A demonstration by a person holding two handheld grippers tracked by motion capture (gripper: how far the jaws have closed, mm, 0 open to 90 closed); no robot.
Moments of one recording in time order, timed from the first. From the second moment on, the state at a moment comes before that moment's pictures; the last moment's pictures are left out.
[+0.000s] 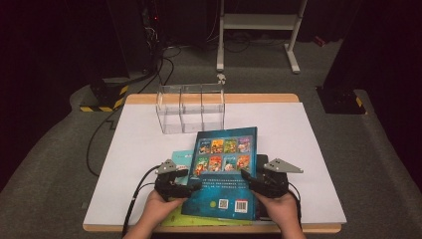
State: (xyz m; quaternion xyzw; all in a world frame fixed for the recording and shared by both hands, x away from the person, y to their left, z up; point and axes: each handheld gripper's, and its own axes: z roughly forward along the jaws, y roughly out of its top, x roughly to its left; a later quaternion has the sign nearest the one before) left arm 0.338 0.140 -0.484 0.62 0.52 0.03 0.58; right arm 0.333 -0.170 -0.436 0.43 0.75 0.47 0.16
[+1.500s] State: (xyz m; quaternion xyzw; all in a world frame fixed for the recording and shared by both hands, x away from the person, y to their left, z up) left arm 0.347 0.147 -0.479 0.59 0.53 -0.04 0.60; right arm 0.321 -0.162 -0.425 0.38 0.75 0.51 0.19
